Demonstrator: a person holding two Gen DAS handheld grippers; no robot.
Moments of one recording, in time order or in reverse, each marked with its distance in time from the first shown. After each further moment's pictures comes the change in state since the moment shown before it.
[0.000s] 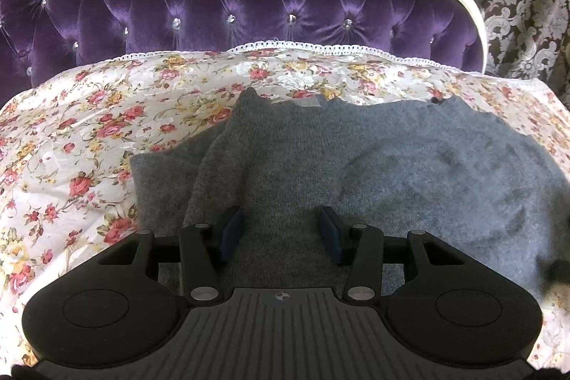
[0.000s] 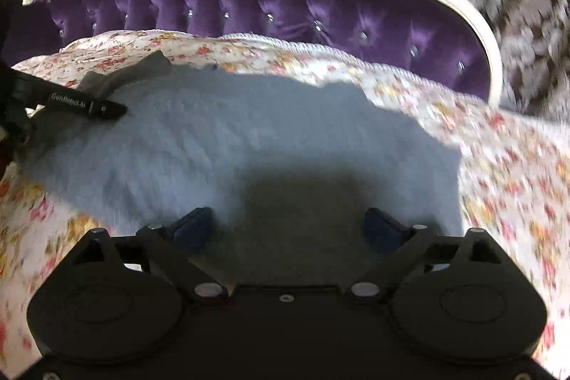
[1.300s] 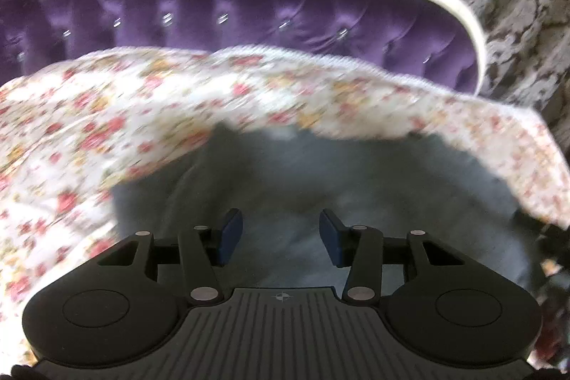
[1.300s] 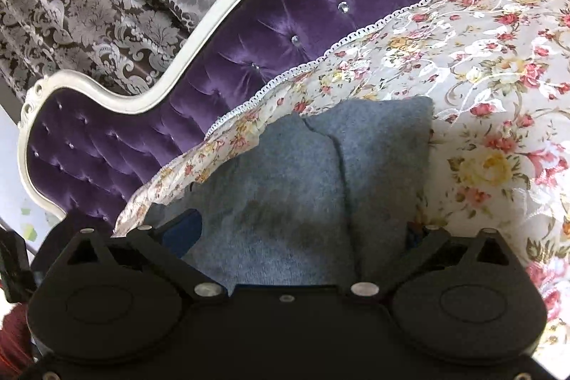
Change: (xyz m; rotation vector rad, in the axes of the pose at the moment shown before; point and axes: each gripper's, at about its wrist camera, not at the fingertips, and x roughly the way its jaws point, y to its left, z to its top) left arm -0.008 -0.016 0.053 -0.101 0.079 -0.069; right arm 0.050 -0.135 -0.005 0.675 -0.098 0.376
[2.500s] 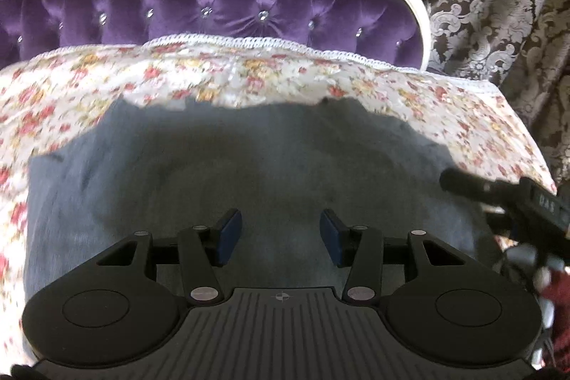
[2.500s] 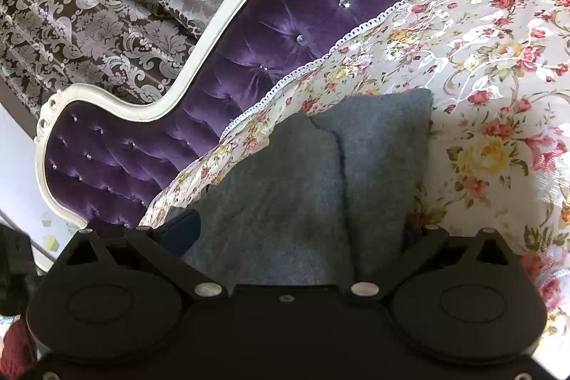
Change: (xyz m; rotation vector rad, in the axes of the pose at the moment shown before) left arm -0.004 -0.080 -0.045 0.054 0.018 -0.050; right arm -0.006 -0.008 0.000 0.043 0.019 0.065
